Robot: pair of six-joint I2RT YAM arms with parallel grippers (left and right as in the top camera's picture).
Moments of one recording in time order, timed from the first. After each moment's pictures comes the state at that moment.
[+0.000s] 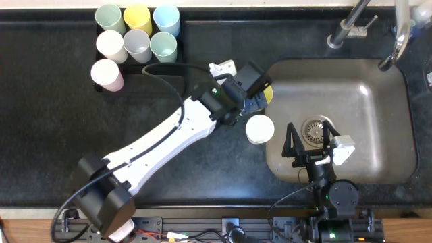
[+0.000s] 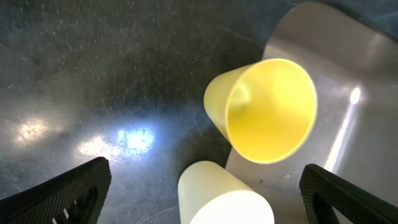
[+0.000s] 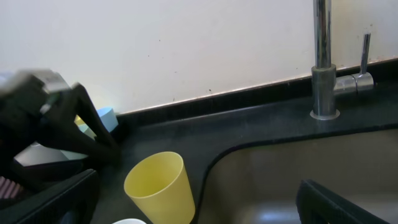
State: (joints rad) left arm -0.82 1.84 1.57 -0.86 -0.13 -1.14; right arm 0.06 0.01 0.02 -0.01 -0.12 0.31
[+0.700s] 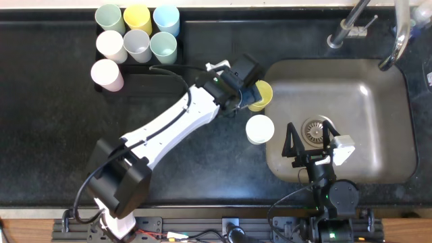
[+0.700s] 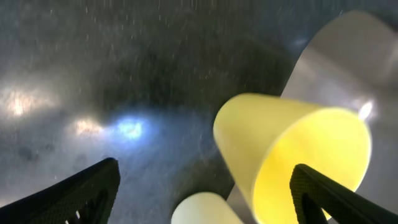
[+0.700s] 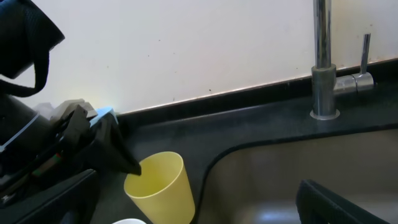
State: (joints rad) left arm -0.74 1.94 1.57 -0.79 -0.04 -1.18; right arm 0.06 0.01 0.02 -0.01 -0.12 0.31
